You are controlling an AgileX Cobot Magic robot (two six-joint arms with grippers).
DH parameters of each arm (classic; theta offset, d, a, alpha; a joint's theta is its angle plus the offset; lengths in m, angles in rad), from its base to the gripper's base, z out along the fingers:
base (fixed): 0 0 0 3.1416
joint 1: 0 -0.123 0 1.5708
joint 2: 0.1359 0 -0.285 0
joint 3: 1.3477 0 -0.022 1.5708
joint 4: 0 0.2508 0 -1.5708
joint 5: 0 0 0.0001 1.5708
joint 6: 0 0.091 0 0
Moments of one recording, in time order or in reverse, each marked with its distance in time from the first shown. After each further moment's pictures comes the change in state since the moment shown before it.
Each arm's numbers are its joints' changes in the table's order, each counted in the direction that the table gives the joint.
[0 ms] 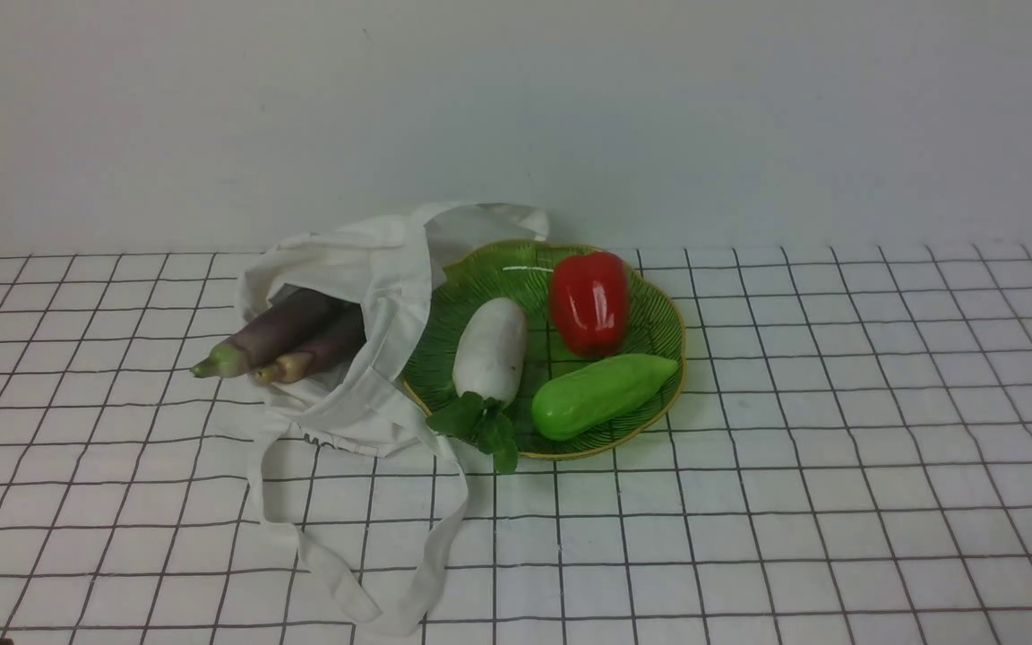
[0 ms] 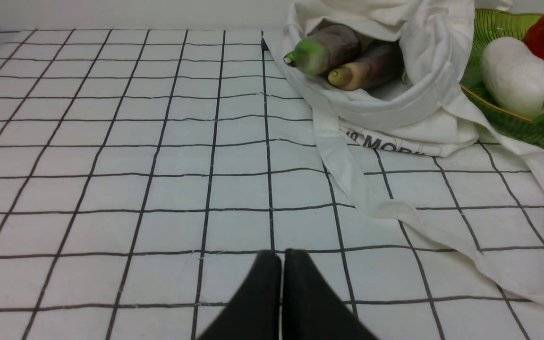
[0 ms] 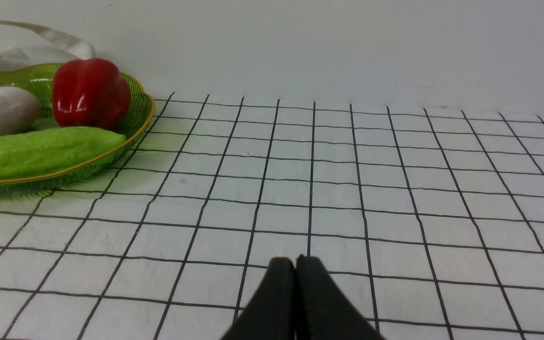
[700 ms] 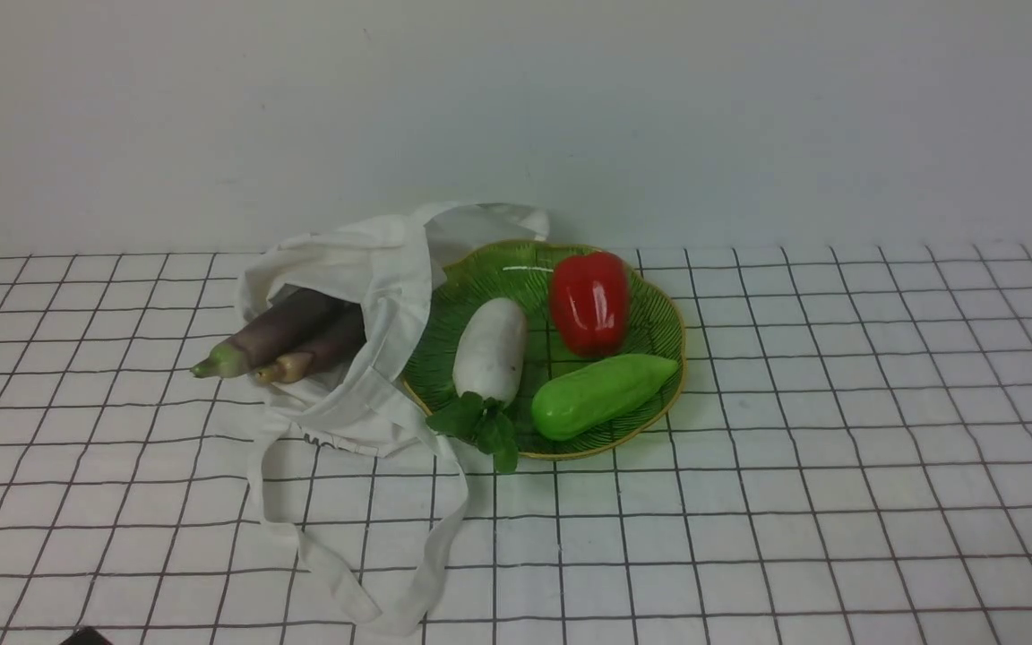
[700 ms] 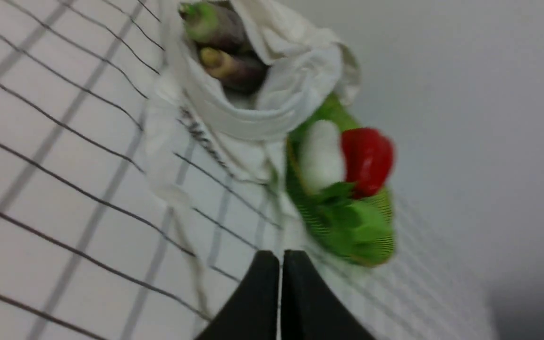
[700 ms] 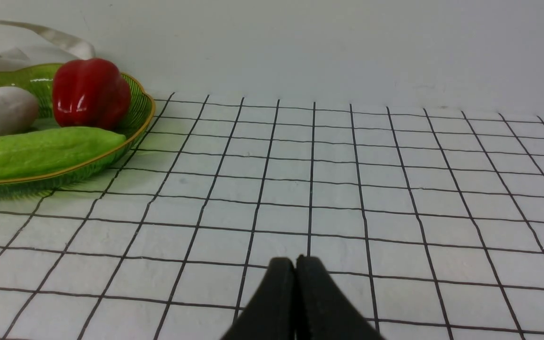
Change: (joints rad) right arm 0.000 0.000 0.000 0.000 0.000 0.000; left arm 0.000 0.000 0.000 -0.750 -0.041 -0.184
